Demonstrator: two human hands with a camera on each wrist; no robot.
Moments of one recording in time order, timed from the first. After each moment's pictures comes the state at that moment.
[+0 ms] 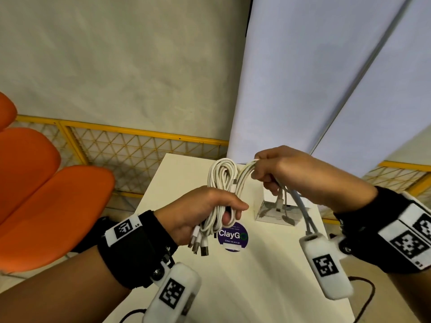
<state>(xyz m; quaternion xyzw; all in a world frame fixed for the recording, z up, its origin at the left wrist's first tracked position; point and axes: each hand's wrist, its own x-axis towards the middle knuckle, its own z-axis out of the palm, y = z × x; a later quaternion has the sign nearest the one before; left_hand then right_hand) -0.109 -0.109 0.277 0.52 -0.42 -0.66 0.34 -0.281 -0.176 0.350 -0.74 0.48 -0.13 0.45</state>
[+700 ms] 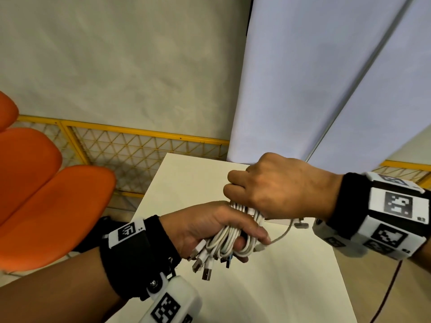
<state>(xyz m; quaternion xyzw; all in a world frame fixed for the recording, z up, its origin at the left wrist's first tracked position) -0.124 -0.094 0.285 0.40 -0.43 -0.77 0.23 -0.272 -0.169 0.343 -0.98 0.04 0.02 -0.20</state>
